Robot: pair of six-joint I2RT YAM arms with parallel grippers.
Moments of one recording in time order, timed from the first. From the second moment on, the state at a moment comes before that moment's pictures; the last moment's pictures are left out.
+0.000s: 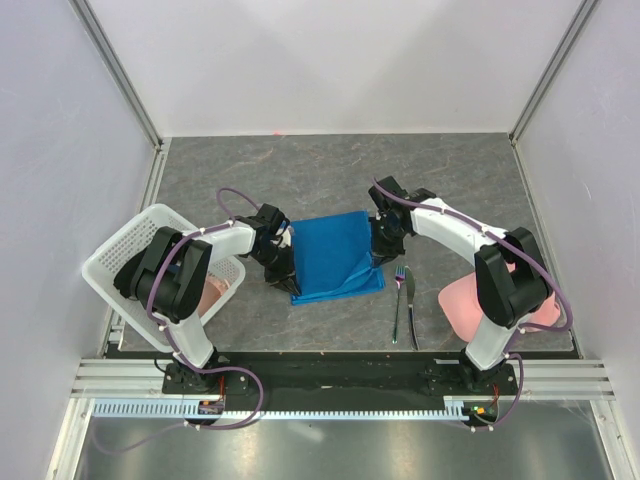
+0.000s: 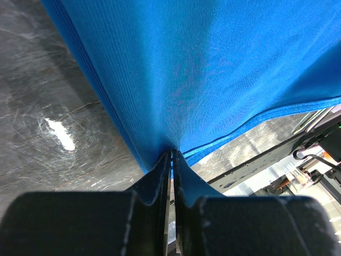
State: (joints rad) left arm -0.42 1.77 0.96 -0.60 0.48 -0.51; right arm 0.51 1.75 1.27 -0.81 -0.13 0.54
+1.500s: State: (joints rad) left arm -0.43 1.76 0.95 -0.59 0.48 -0.51; right arm 0.48 1.77 1.16 -0.59 -0.31 0.59
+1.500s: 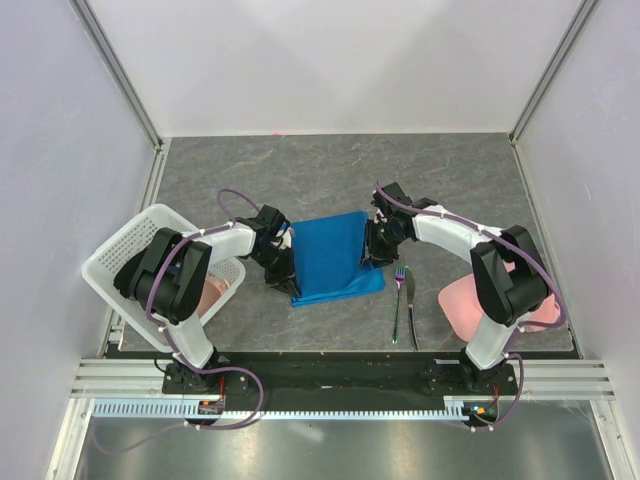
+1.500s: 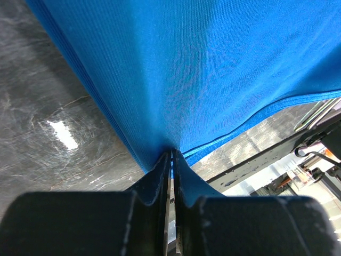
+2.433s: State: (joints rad) left arm -0.43 1.63 0.92 -0.60 0.45 -0.57; right arm 0.54 1.80 1.31 -0.65 -0.36 0.58
